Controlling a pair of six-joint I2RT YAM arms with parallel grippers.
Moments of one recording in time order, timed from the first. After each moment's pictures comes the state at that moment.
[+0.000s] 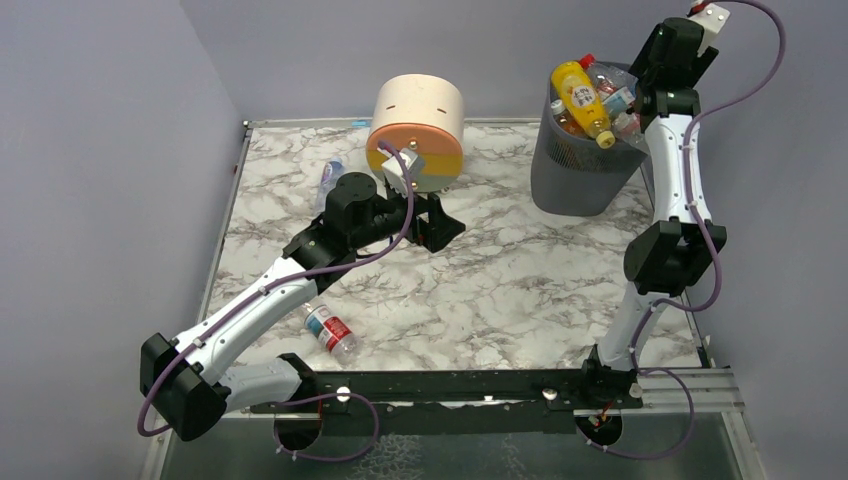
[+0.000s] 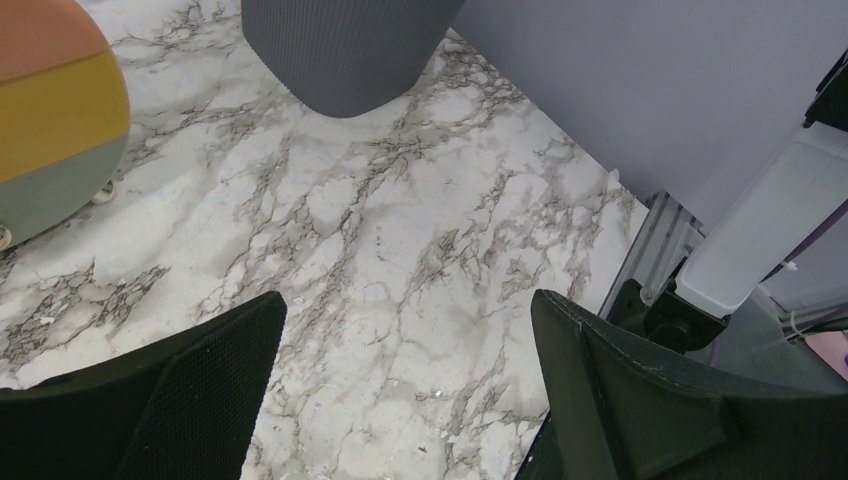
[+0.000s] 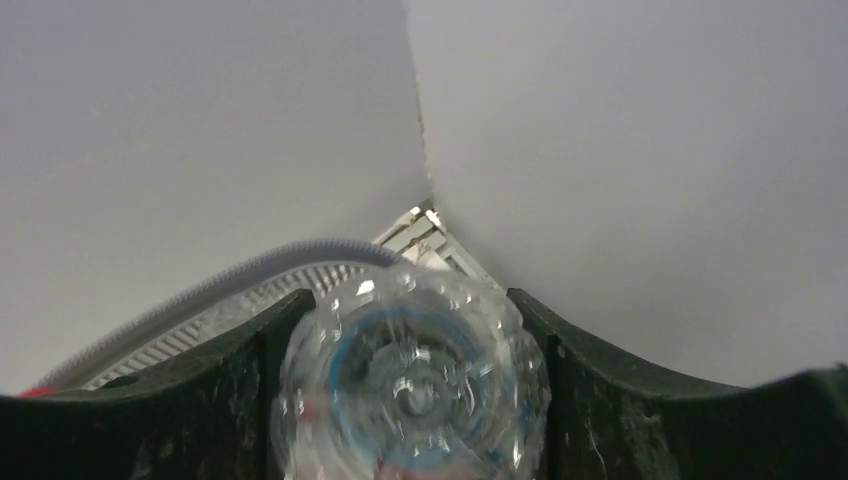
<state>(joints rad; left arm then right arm) -0.71 1.14 1.03 -0.10 0.30 -0.33 -0.11 1.96 2.16 -0.38 0.52 0.19</state>
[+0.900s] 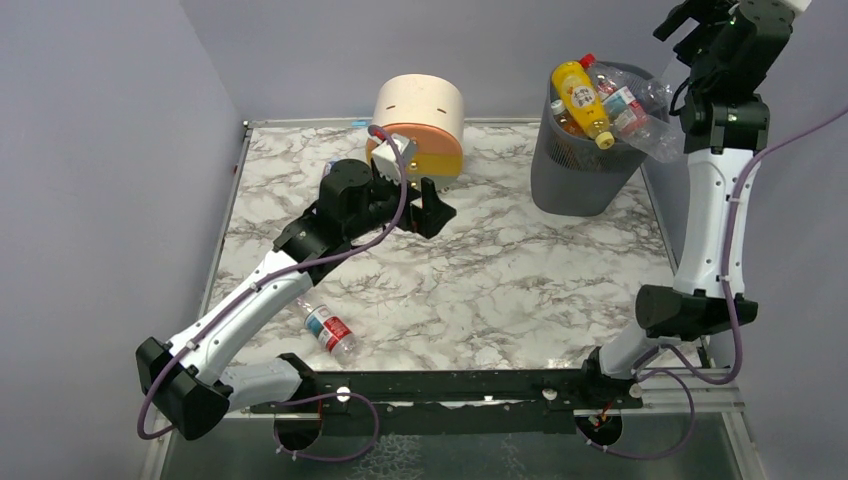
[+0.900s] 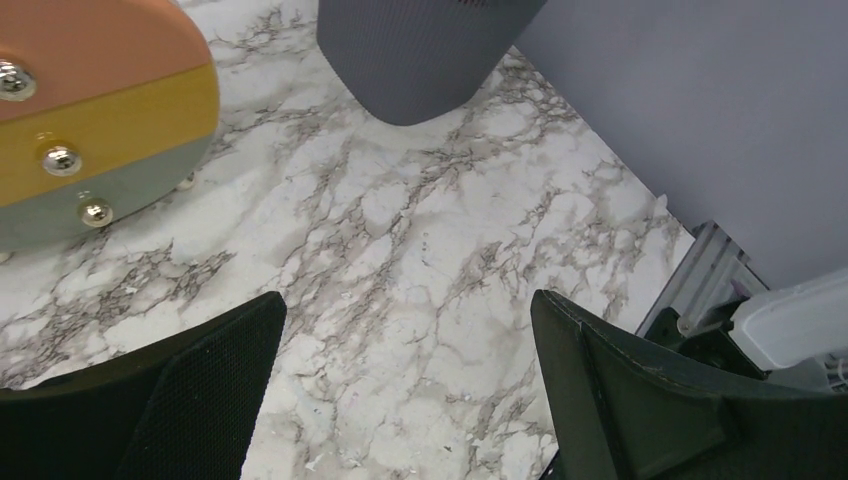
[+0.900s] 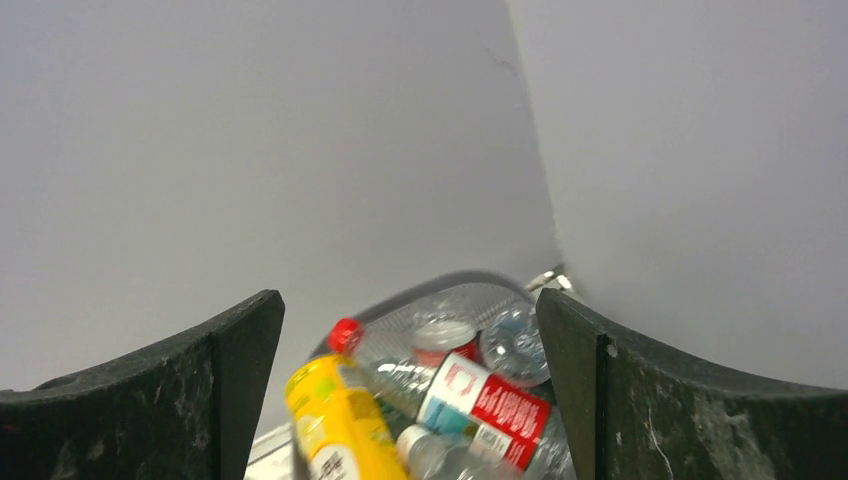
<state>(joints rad) -0.68 1.15 1.13 -0.24 0.22 -0.32 -0.11 1.67 2.24 -0.52 0.31 0.31</state>
